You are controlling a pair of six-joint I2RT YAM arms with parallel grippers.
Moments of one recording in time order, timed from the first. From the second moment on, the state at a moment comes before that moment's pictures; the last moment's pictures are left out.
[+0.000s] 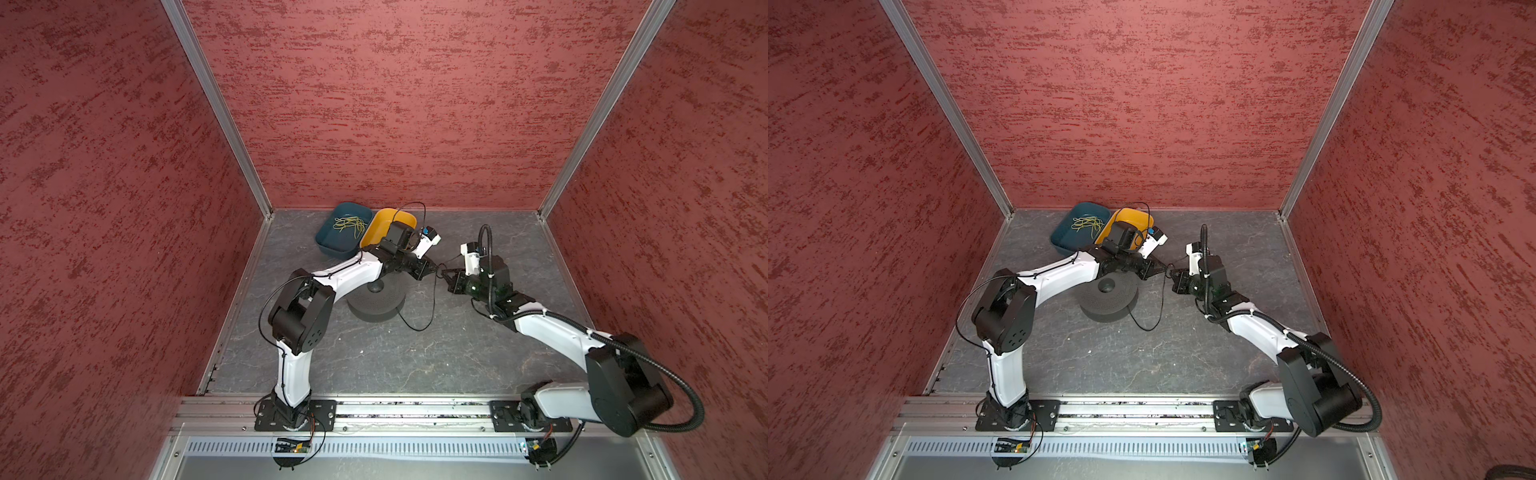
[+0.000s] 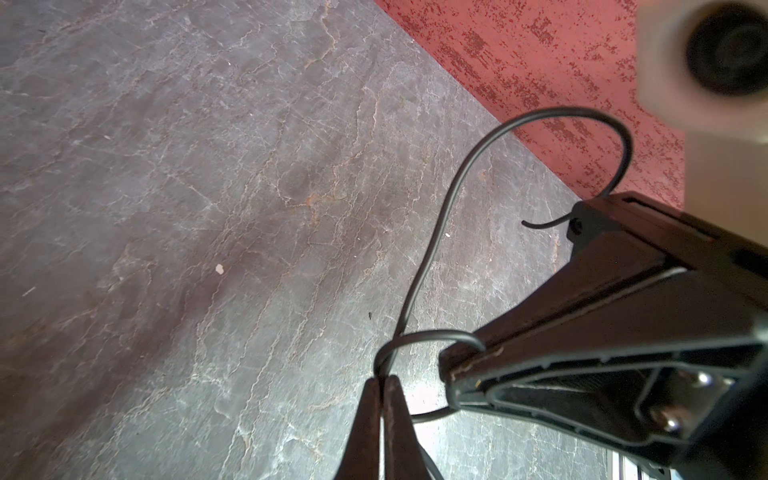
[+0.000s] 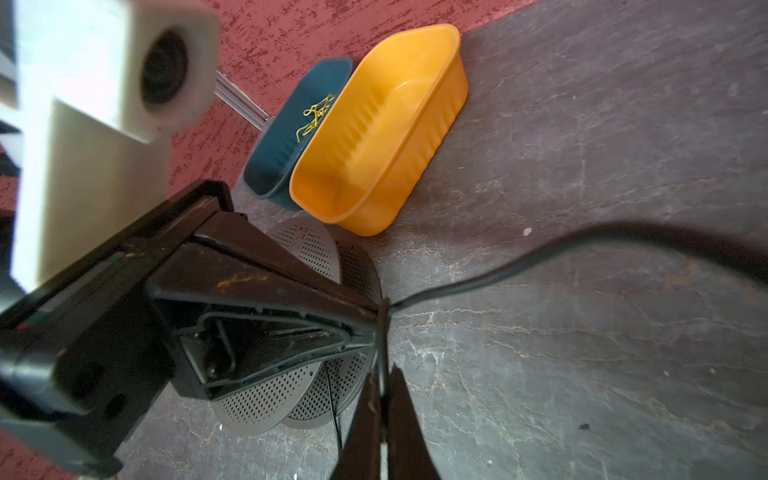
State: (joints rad) left arm -0.61 1.94 1.43 -0.21 0.56 -0.06; right arm 0.42 1.35 0.68 0.21 -0.26 0.57
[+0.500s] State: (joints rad) left arm -0.60 1.81 1.24 -0.06 0.52 -0.12; right arm 0.42 1.40 0.72 0.17 -0.17 0.71
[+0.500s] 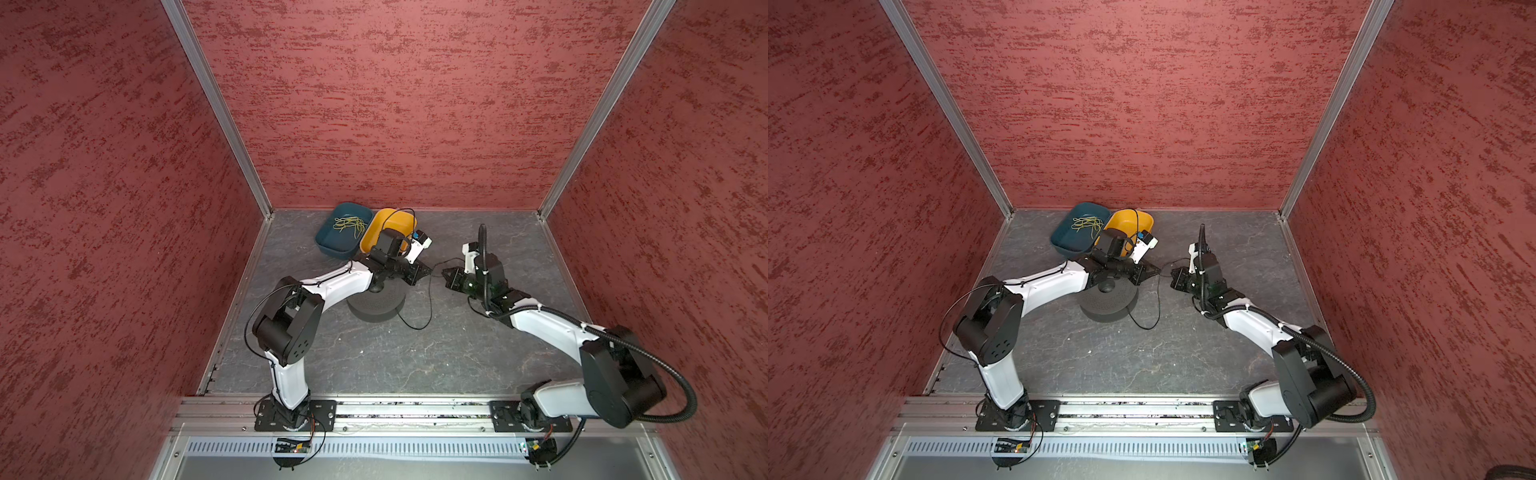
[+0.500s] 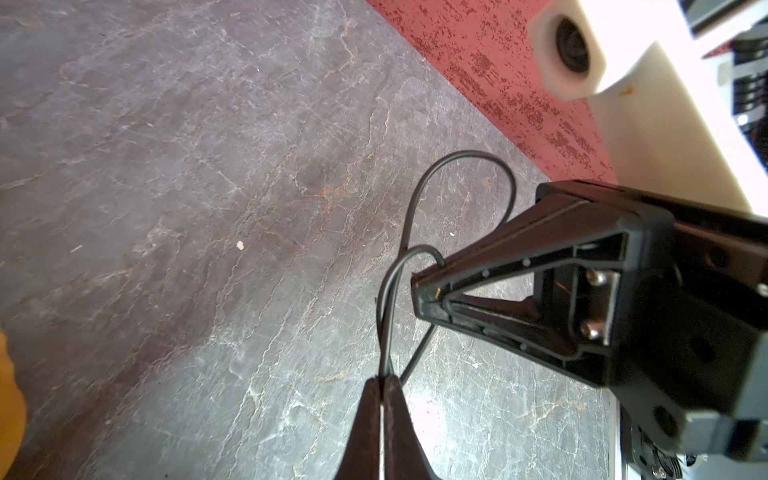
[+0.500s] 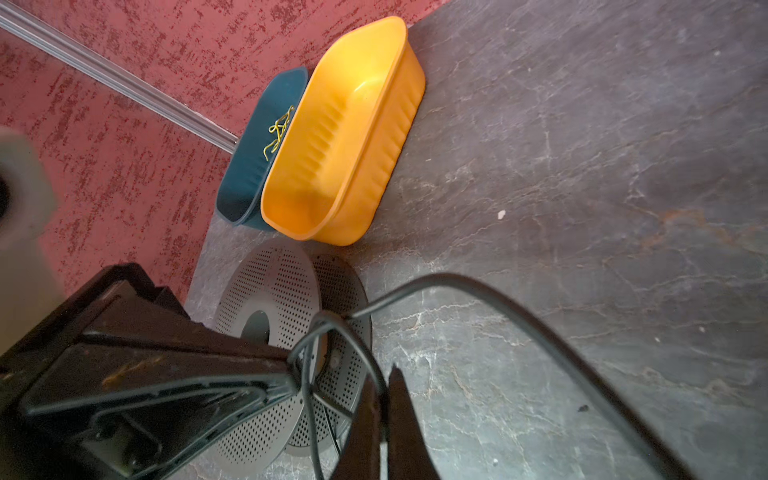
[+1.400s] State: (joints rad) left arm -0.54 1.75 1.21 0.10 0.55 -0.21; right arm 0.34 1.43 0.66 0.29 -0.22 0.77
